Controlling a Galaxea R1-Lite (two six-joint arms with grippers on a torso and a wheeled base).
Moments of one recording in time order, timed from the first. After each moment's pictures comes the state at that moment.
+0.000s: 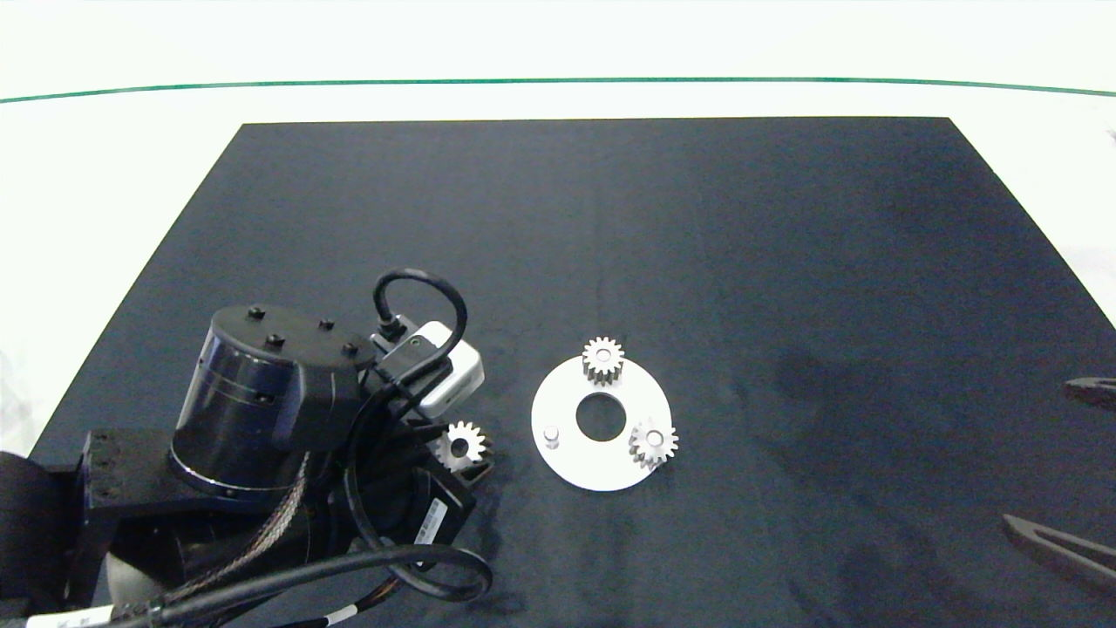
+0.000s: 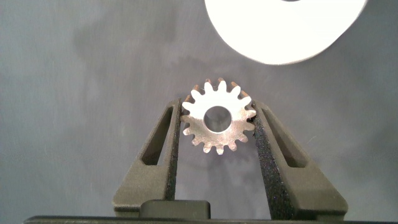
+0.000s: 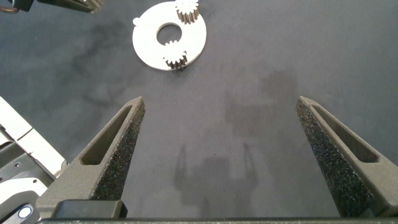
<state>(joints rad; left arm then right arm) -0.81 1.47 -0.81 -0.12 0.29 0.16 0.79 0.88 -0.79 0.19 -0.21 -0.18</state>
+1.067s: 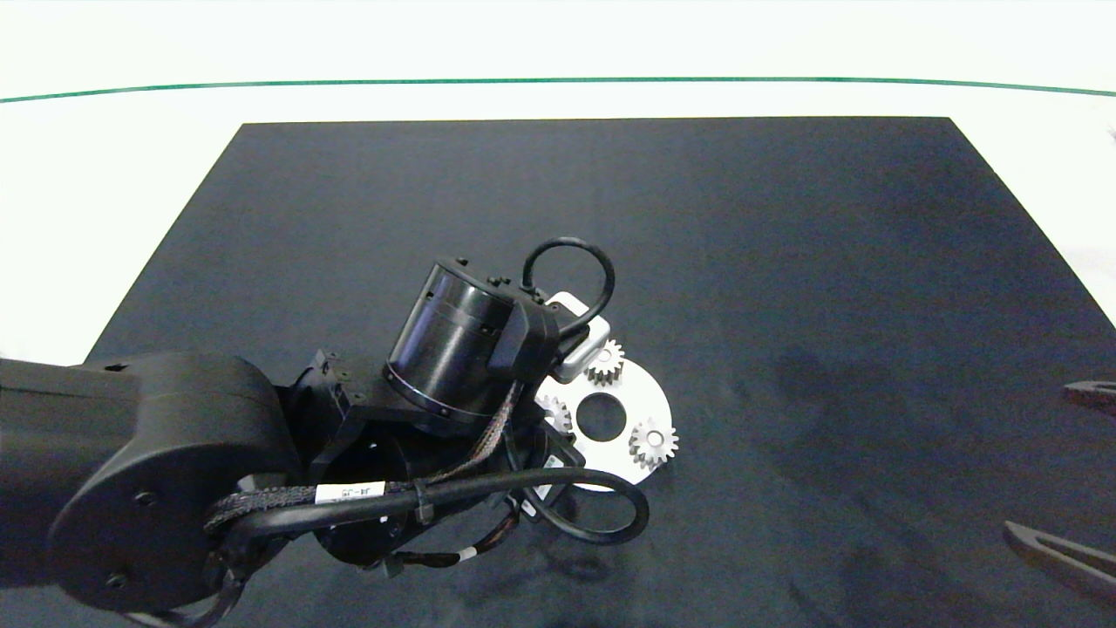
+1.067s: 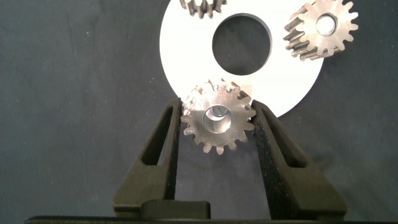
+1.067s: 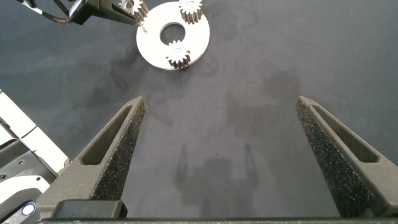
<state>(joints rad) -0.89 1.69 -1.09 0.02 0.36 0.16 0.79 0.88 -0.79 0.19 -0.20 -0.18</state>
